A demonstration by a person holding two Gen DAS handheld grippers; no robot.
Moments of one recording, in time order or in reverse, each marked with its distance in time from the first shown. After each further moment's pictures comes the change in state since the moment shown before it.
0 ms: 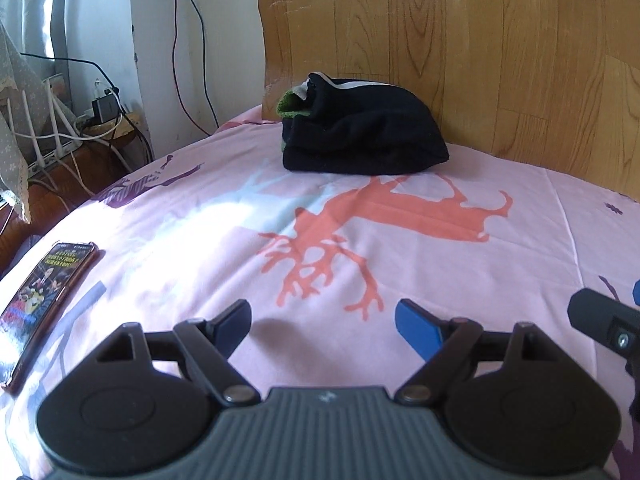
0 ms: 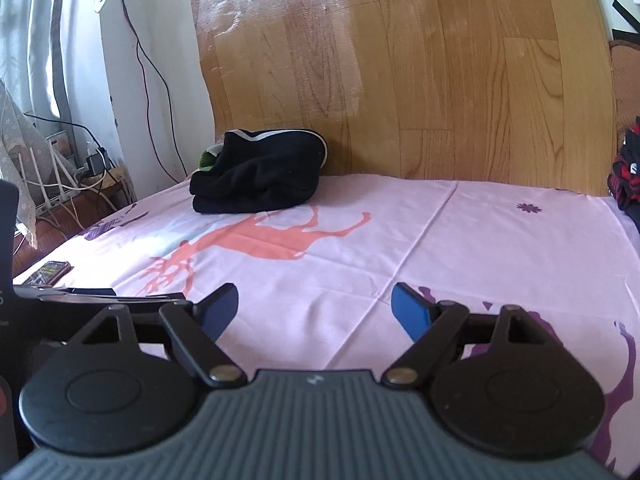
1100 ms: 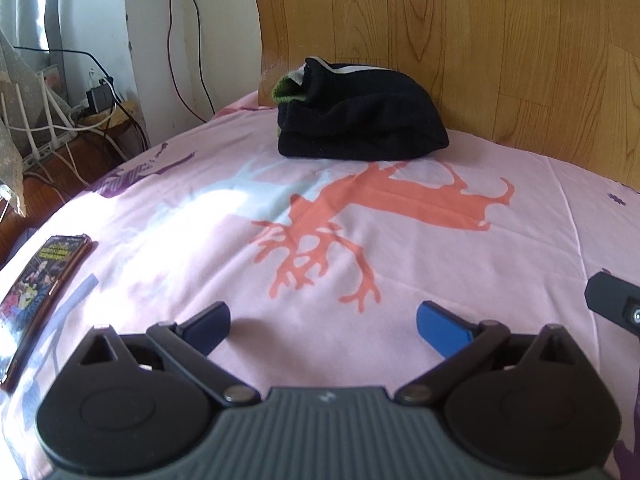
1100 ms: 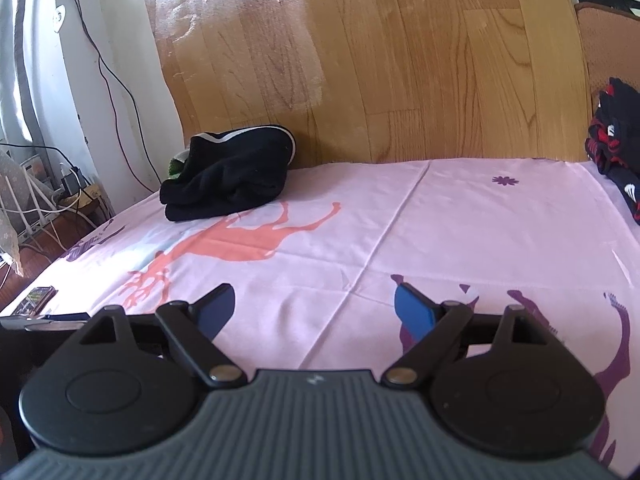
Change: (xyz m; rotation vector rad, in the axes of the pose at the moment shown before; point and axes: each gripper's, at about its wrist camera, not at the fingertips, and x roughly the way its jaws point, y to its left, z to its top) left arm 0.008 -0.001 0.001 0.000 0.050 -0.016; right arm 0.003 -0.014 0.002 0.109 0.030 -0.052
